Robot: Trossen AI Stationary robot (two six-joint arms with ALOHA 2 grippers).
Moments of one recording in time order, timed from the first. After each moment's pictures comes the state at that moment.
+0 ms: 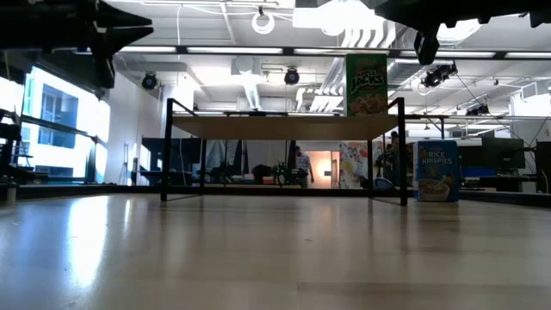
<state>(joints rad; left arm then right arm) -0.09 0.24 0.14 0.33 -0.37 -0.57 0.11 0.75 0.47 0.27 0.24 0.47</state>
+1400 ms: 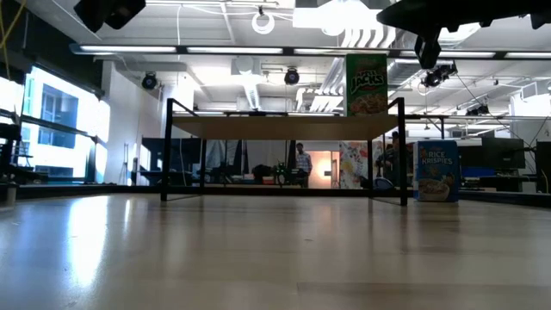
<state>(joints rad) -0.42 1.16 1.04 -0.87 0.09 -0.05 0.11 0.75 0.47 0.22 0.22 0.47</state>
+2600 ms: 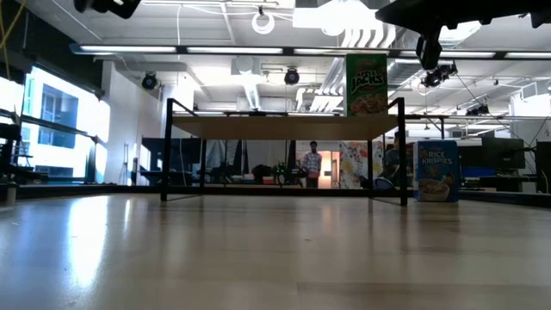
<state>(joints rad) -0.45 1.20 1.04 -0.80 0.20 0.12 0.11 0.75 0.47 0.25 0.26 0.57</state>
